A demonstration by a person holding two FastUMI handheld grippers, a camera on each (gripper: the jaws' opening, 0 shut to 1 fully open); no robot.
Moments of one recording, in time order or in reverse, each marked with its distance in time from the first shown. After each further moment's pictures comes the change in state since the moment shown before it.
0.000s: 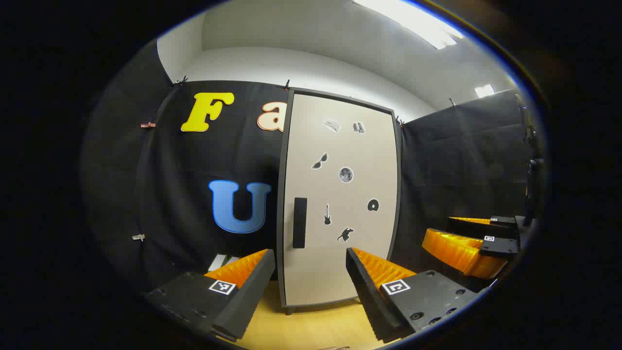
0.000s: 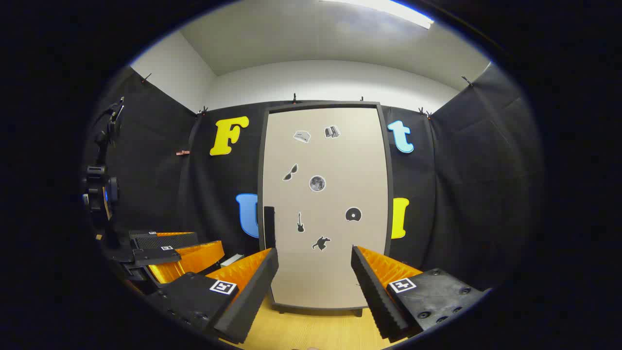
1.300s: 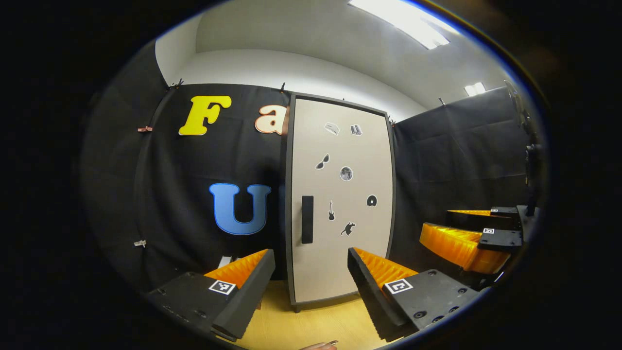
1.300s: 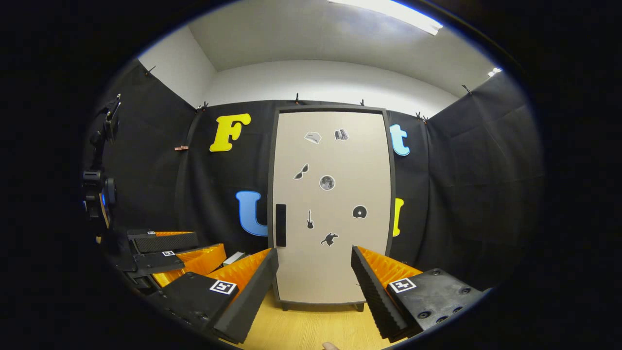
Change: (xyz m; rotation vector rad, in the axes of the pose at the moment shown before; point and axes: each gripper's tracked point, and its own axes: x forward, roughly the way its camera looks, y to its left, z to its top) left arm -0.033 0.034 -0.010 0.035 -0.008 -0.057; right arm -0.024 0.051 0.002 -0.024 0.012 -0.058
